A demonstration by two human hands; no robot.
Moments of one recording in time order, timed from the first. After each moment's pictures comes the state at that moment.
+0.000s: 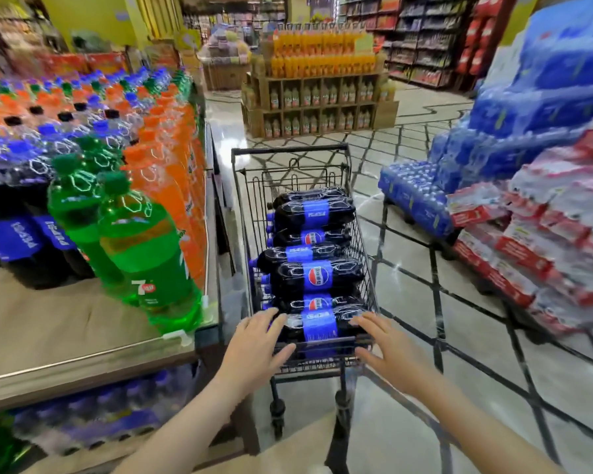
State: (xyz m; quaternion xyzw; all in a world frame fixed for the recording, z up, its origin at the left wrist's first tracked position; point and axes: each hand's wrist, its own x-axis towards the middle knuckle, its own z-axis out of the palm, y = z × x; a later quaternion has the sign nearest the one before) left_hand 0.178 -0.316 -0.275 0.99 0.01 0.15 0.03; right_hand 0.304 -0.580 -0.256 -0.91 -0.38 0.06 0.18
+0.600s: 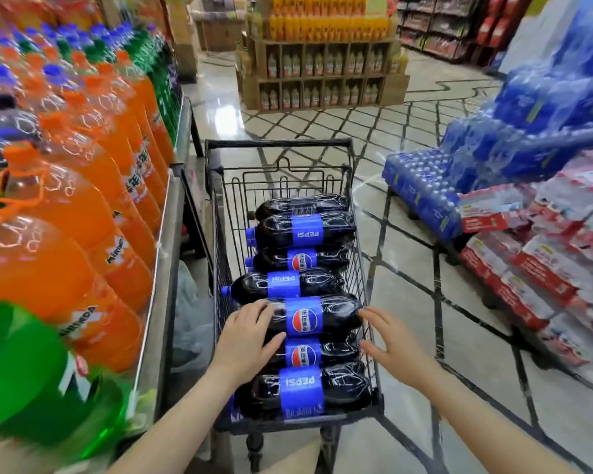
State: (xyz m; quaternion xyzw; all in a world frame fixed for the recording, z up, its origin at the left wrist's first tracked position) left_hand 0.378 -0.252 -0.291 0.99 0.09 0.11 0.07; right_hand 0.525 -0.529 -0.279 -0.90 -0.36 0.11 0.20
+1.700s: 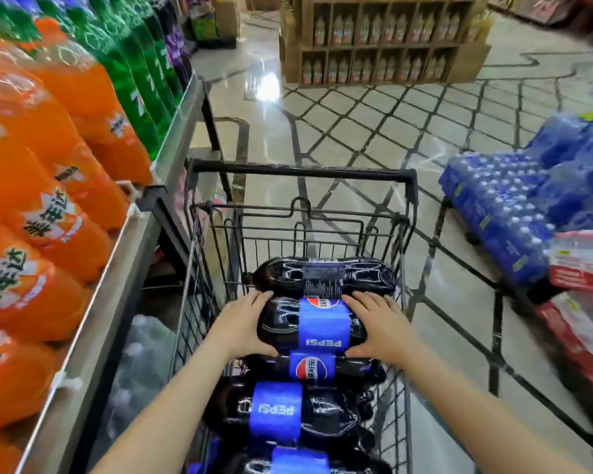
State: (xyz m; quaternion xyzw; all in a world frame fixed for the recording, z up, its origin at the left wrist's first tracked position) left_hand 0.685 -0.061 -0.338 0.97 0.17 -0.10 0.15; right_hand 0.860 -0.308 -0.324 -0.87 -0.47 0.13 -0.02
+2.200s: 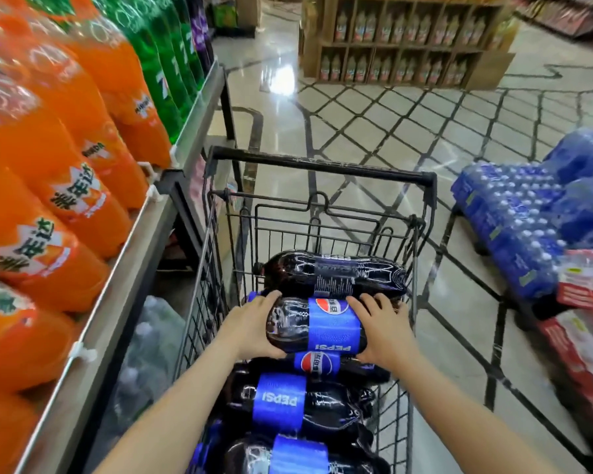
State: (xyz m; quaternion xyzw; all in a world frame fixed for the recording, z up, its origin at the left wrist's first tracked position) left_hand 0.668 -0.073 -0.349 0.96 0.20 -0.09 0.20; right_hand 0.841 -0.299 -0.329 -0.87 -0.47 0.10 -0.10
